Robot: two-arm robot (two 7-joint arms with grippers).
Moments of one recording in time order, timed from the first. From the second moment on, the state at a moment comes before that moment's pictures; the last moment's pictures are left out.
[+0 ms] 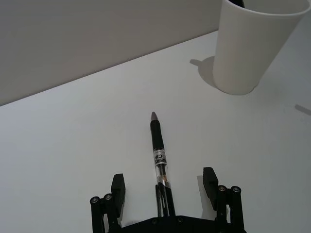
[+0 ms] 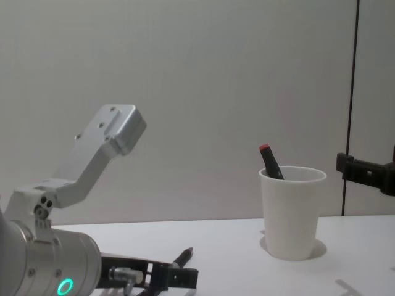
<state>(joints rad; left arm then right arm) -0.20 0.34 0.42 -1.66 -0.43 0.61 0.02 -0.01 0.34 -0.23 -1.77 0.29 0.03 0.07</state>
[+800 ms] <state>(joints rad) -0.20 0.33 0.44 -1.65 -0.34 0.61 -0.04 -0.01 0.34 -0.23 -1.77 0.29 0.03 0.07</state>
